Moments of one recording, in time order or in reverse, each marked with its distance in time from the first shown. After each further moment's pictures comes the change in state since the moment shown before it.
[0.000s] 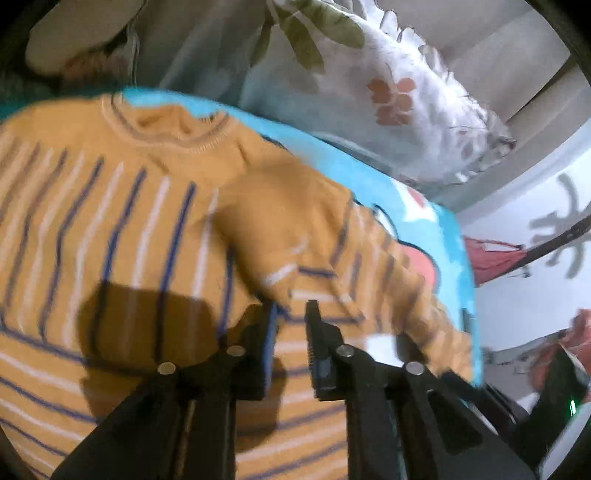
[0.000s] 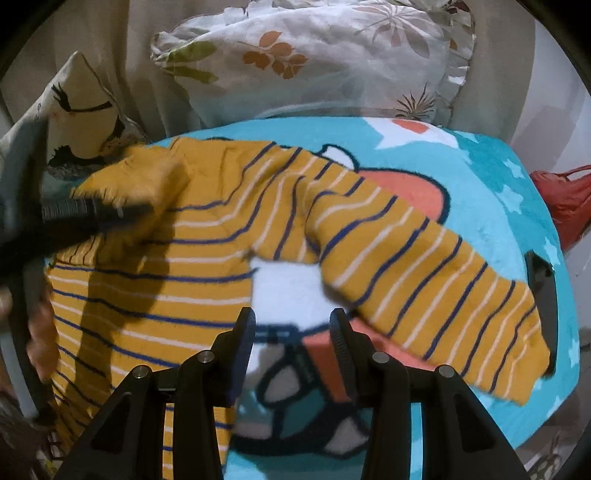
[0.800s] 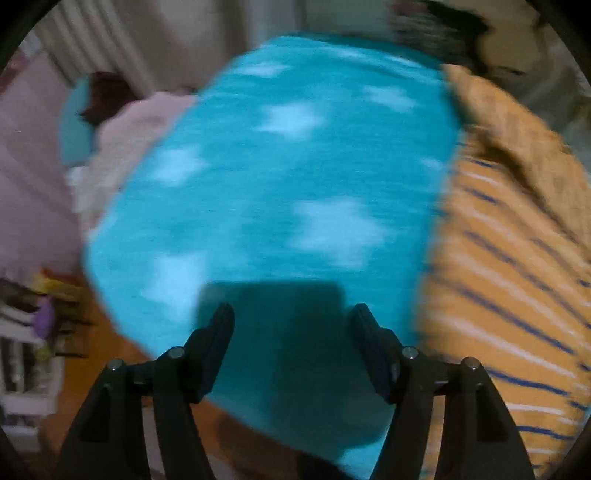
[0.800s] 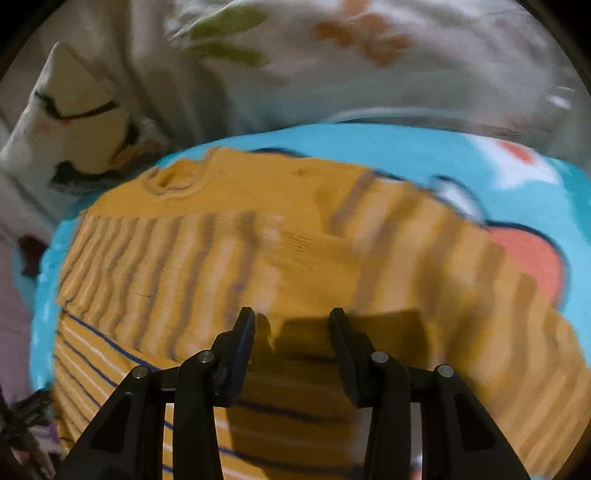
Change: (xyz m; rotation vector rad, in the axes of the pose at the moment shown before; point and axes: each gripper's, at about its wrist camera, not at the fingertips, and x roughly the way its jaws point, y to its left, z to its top) left arm -0.207 0.243 -0.144 -0.293 -0.059 0.878; right arm 0.080 0.052 0.067 -0.013 0.027 0.087
